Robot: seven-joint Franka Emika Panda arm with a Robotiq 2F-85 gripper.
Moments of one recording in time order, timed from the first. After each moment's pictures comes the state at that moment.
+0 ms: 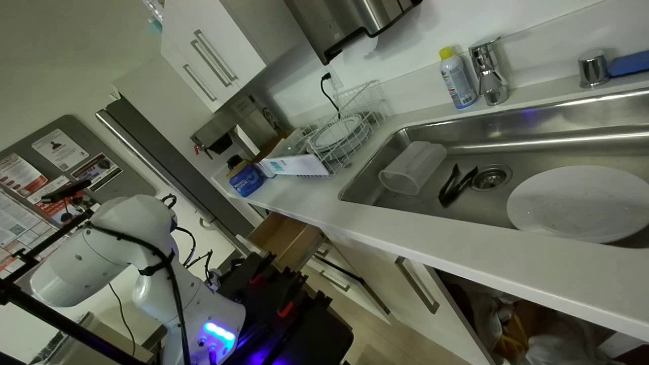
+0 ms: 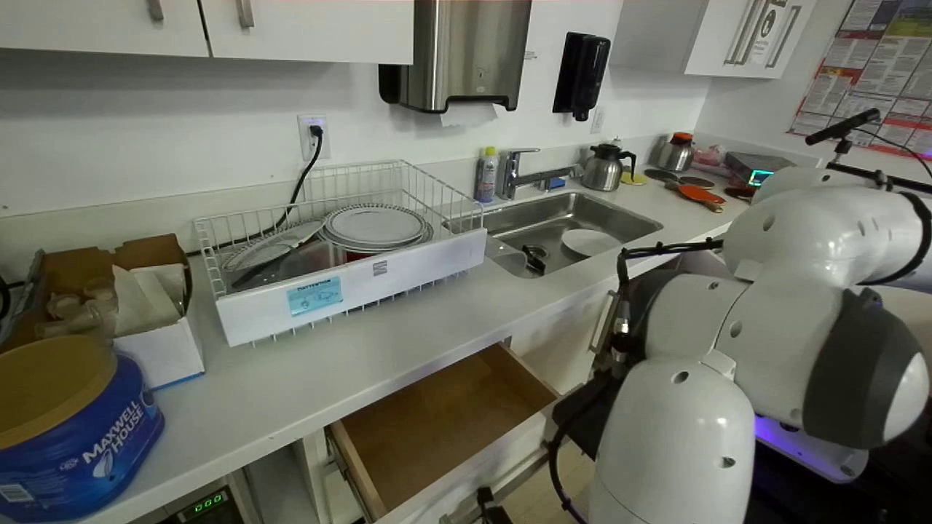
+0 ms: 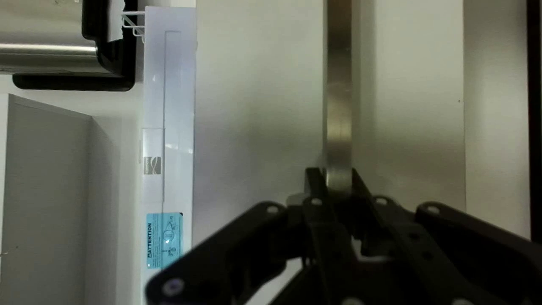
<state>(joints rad) 1.46 1.47 0.28 -1.38 -1.33 1.26 1.34</state>
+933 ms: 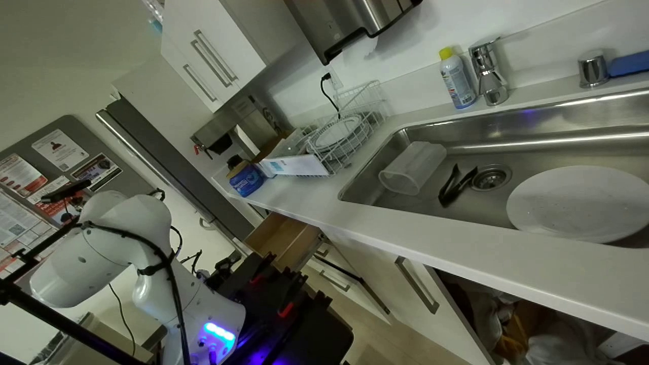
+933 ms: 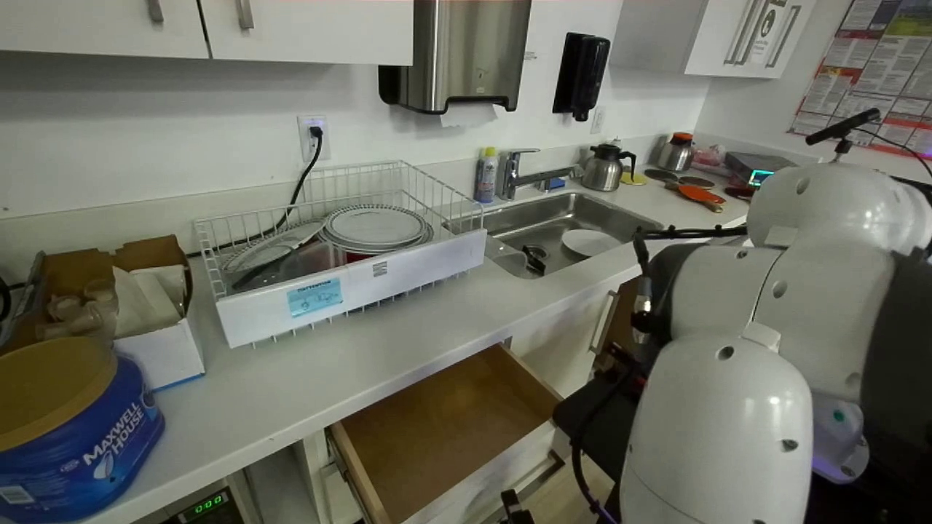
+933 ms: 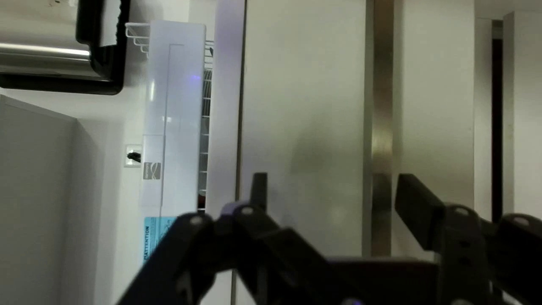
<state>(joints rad) 1.48 1.33 0.31 -1.52 -1.23 1.29 1.32</state>
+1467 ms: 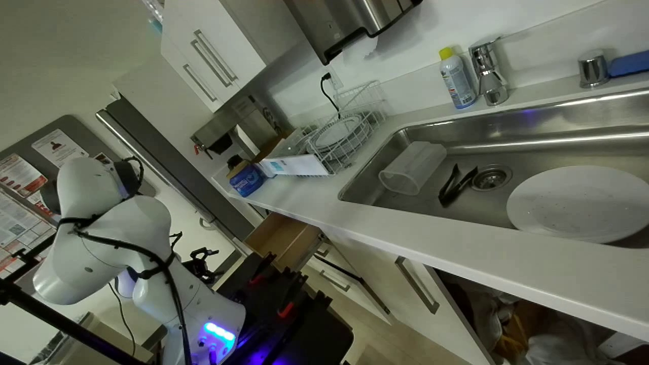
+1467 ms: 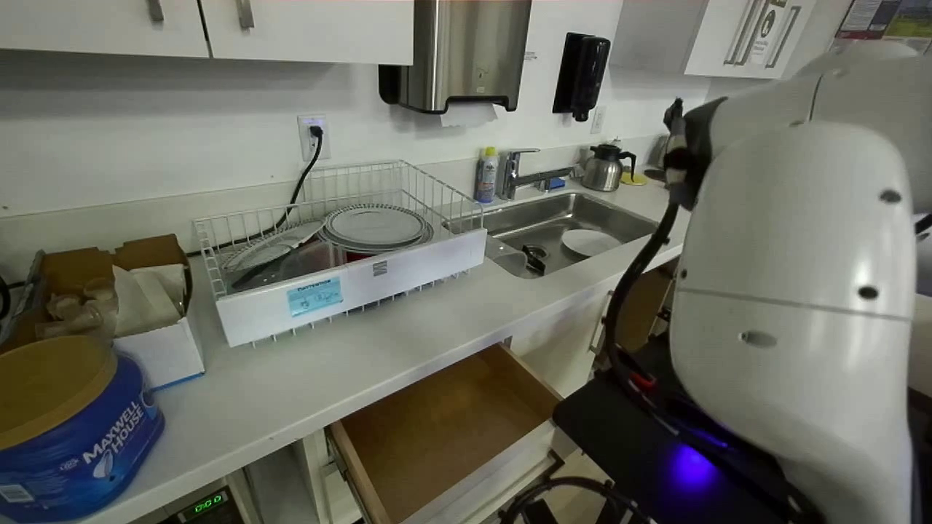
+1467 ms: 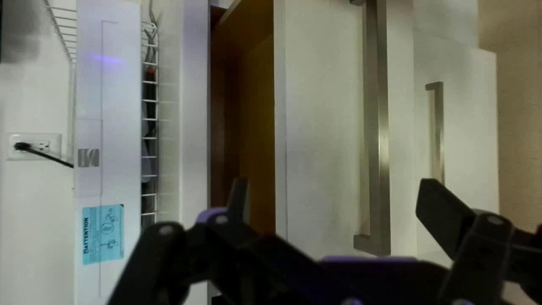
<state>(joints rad) 1.33 0.94 0.47 -1.85 -1.11 1.54 1.18</state>
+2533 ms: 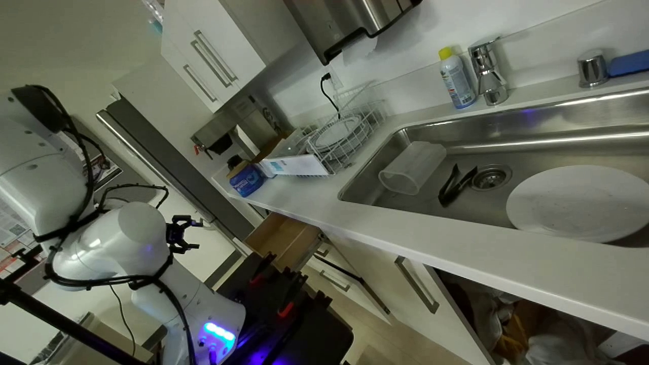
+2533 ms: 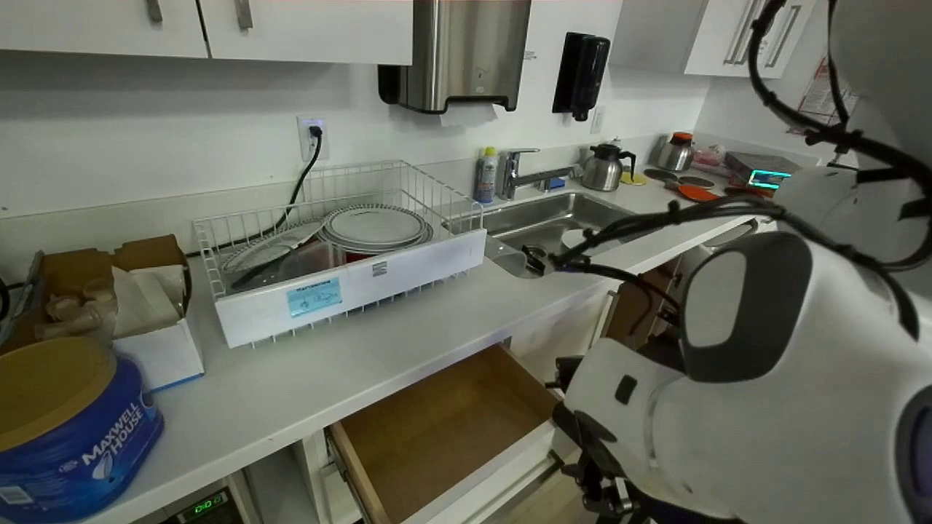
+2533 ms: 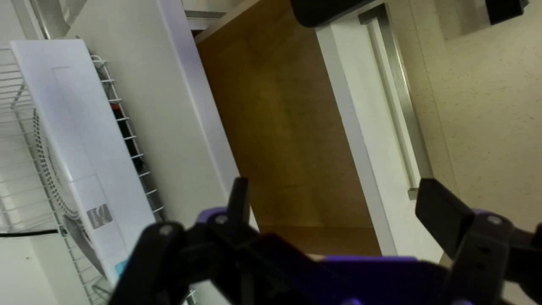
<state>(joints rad) 0.87 0.15 0.73 -2.43 -0.84 2.06 1.03</state>
